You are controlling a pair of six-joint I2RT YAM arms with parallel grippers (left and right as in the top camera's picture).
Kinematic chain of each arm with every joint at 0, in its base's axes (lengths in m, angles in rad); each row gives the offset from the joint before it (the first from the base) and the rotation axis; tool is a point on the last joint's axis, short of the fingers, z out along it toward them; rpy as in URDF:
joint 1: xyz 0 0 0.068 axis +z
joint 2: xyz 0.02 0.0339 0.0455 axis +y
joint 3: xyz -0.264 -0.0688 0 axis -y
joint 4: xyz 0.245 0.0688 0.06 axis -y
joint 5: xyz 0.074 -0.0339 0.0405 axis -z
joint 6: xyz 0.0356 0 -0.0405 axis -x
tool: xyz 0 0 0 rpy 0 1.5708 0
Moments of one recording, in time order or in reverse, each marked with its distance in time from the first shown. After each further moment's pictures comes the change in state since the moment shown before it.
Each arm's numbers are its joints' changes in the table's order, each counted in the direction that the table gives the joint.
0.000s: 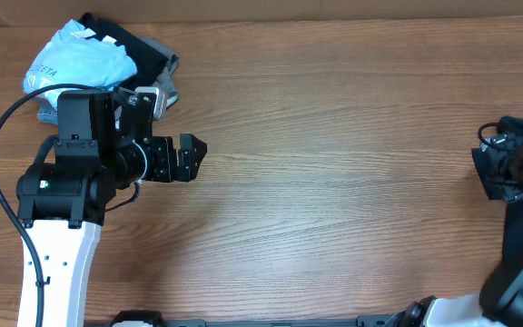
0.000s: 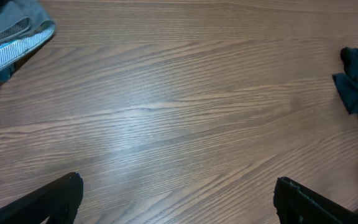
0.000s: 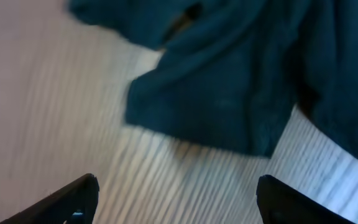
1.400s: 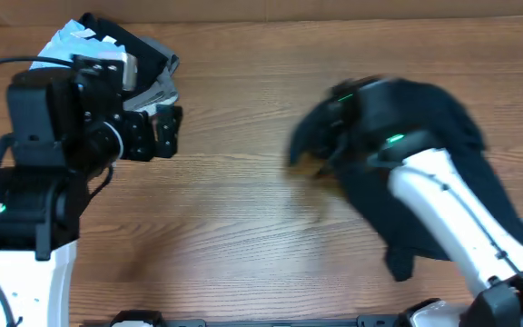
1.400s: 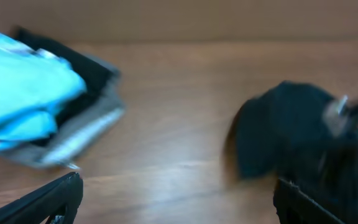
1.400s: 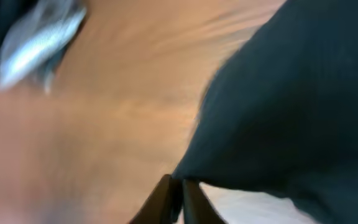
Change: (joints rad) left arm 0.000 -0.001 0.299 -0.039 -0.189 -0.003; right arm 1.019 -0.136 0.103 -0.064 -0.276 0.210
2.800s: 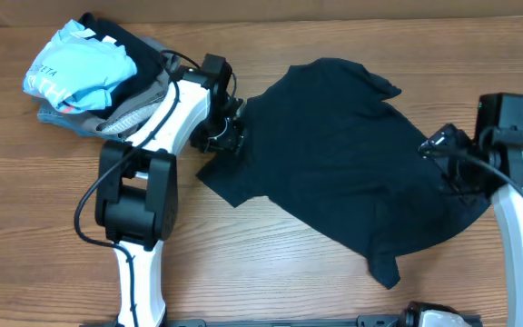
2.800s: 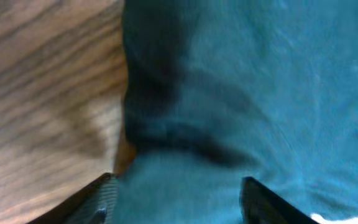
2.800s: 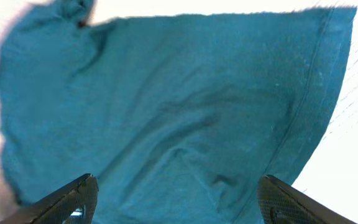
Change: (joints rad) left arm -0.235 0.997 0.085 0.002 -0.046 -0.087; right arm -0.599 -0.211 0.022 -0.468 0.251 -0.242
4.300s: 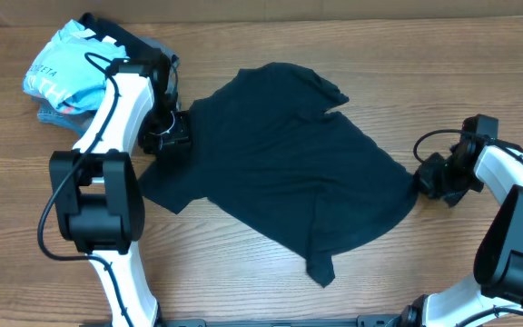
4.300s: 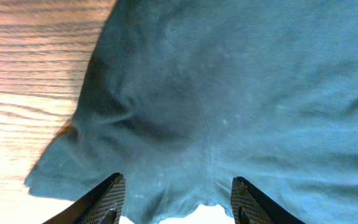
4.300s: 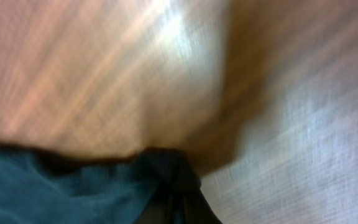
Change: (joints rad) left arm 0.223 -0.094 0.000 -0.153 -0.074 0.201; right arm -0.180 0.475 -0.208 0.417 -0.171 0.228
